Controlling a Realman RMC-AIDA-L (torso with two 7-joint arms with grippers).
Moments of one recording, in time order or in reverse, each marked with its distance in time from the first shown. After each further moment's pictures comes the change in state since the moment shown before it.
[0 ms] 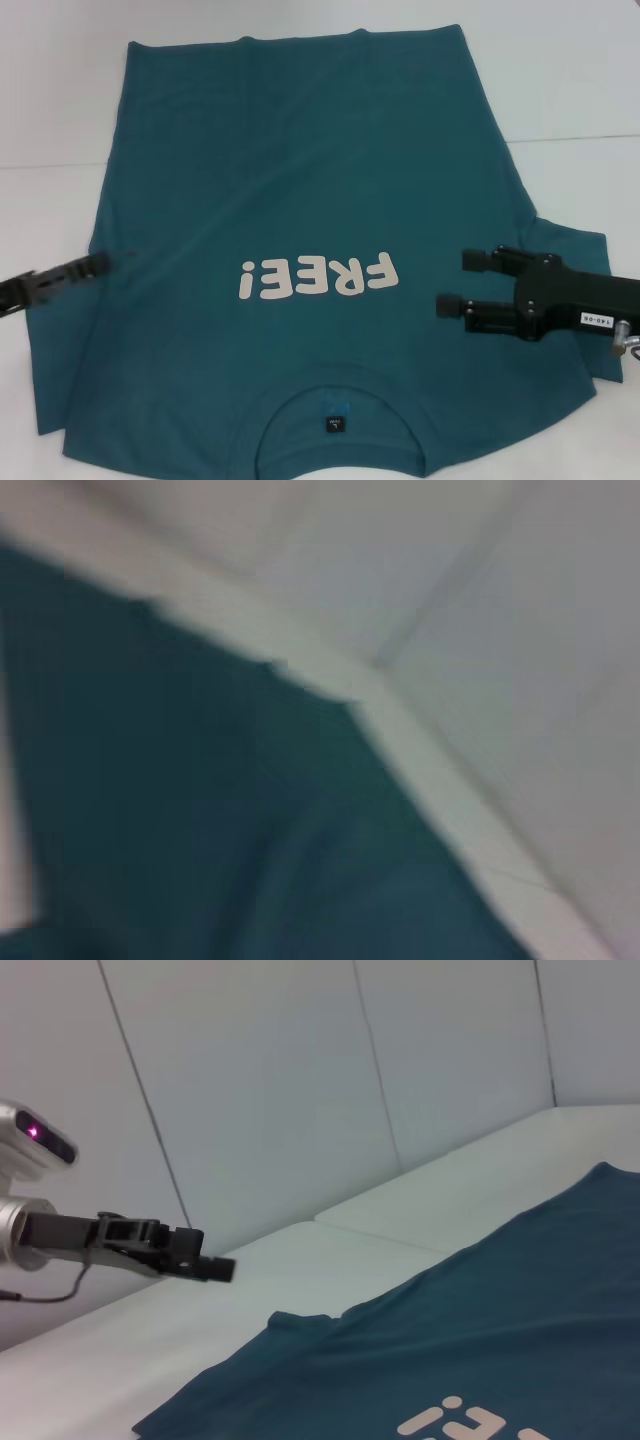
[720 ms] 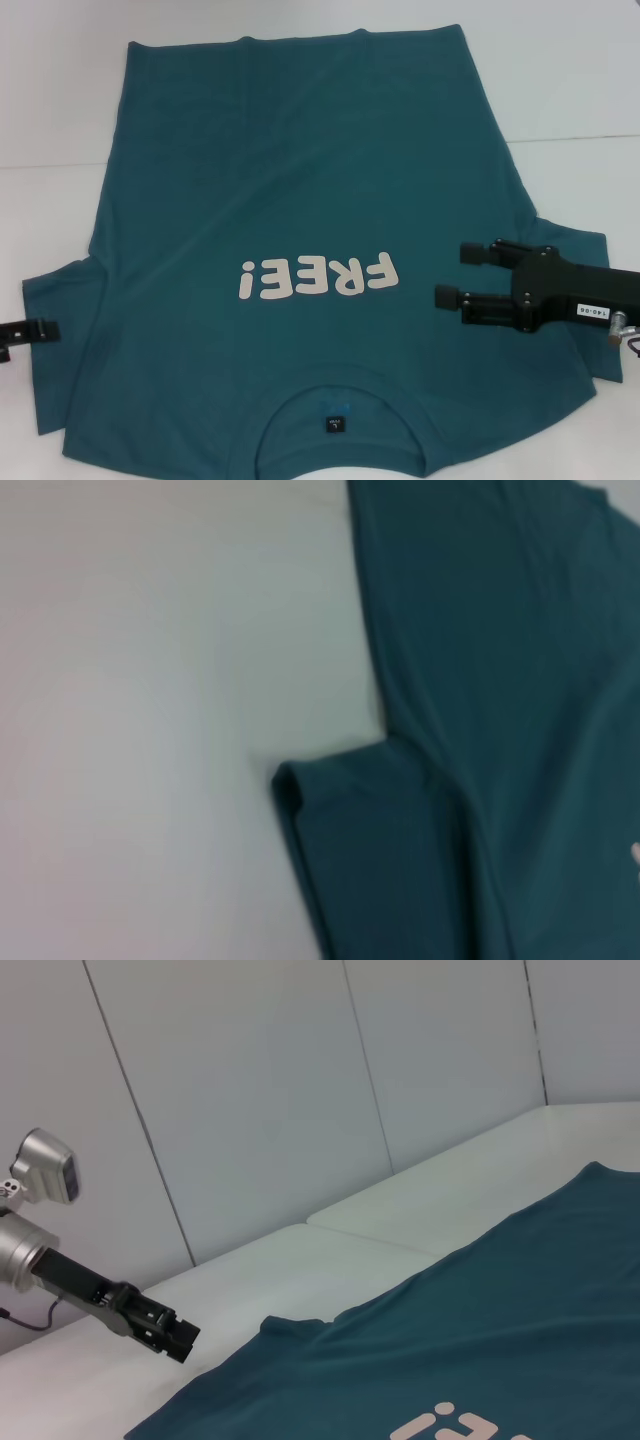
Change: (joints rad) left arm -0.096 0.041 -0.082 0.074 0.556 -0.102 -0.394; right arm 0.015 -0.003 -0.002 0.000 0.000 0.012 0.022
